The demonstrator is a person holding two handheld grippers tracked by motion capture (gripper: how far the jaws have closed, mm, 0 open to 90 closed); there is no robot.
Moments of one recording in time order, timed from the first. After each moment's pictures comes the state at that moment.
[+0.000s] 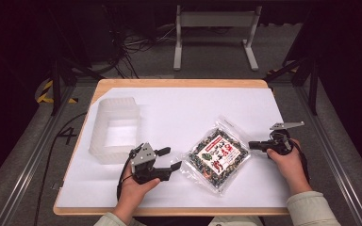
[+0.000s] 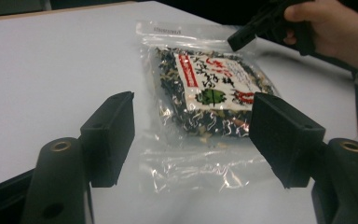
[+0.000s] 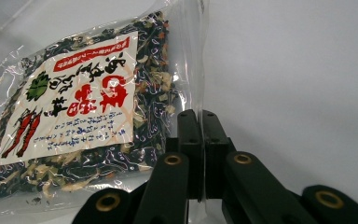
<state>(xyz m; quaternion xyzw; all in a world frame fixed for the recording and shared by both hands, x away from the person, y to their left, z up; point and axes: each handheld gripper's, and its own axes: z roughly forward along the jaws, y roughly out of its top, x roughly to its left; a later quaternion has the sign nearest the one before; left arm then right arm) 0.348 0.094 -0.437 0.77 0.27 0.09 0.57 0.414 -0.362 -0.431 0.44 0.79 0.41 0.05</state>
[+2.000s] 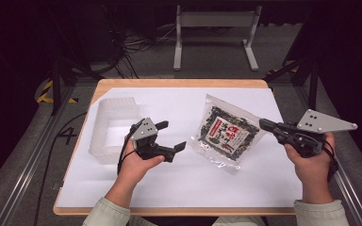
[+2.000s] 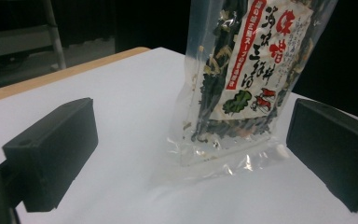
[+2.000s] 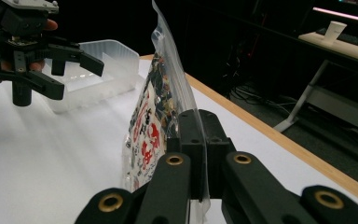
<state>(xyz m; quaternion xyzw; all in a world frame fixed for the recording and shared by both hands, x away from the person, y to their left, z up) 0.382 0.087 -0.377 0.75 0.25 0.12 0.60 0.324 -0.319 -0.271 0.24 0.77 0.51 0.29</state>
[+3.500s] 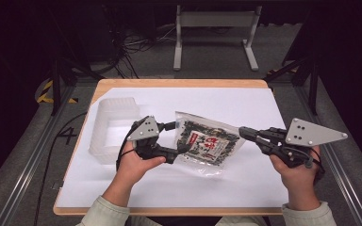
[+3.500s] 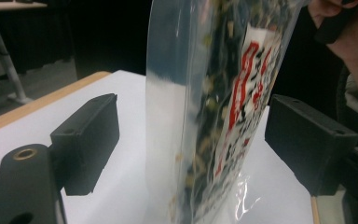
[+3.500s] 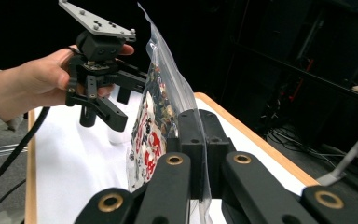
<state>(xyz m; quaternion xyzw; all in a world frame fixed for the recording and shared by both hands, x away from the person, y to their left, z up) 0.369 0.082 -0.346 0.76 0.16 0.09 0.62 0.301 -0.272 -0.261 0.15 0.77 0.57 0.25</state>
